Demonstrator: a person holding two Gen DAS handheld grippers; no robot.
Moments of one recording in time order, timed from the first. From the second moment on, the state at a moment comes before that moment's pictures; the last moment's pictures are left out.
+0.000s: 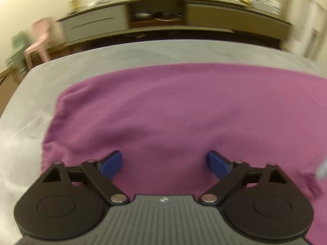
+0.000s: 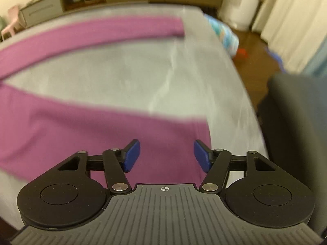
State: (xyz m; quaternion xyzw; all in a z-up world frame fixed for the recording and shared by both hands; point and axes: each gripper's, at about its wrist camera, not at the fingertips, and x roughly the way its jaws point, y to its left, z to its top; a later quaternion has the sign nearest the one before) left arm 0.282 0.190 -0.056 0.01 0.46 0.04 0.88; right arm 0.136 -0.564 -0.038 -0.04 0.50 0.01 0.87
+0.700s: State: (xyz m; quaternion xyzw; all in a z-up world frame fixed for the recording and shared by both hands) left arm 0.158 0.269 -0.040 -0.05 0.49 0.04 0.87; right arm 0.172 -0.526 -0.067 -0.02 0.47 0.06 0.88
